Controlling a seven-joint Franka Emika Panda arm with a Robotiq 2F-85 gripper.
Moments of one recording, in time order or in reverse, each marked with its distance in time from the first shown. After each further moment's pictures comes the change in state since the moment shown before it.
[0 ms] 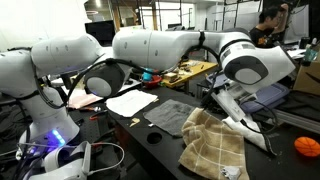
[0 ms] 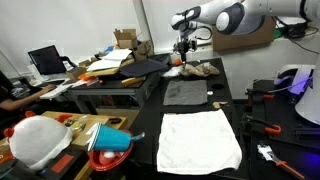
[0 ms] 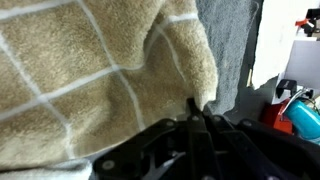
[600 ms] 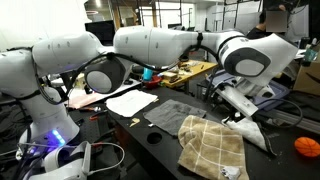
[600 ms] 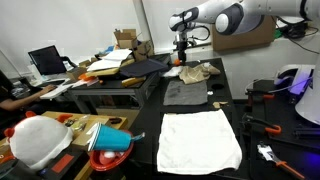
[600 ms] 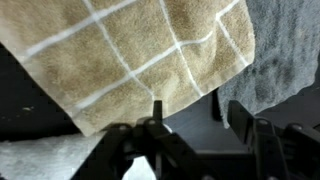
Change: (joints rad) arm 0.039 -0.017 -0.096 0.001 -0.074 0.233 0.140
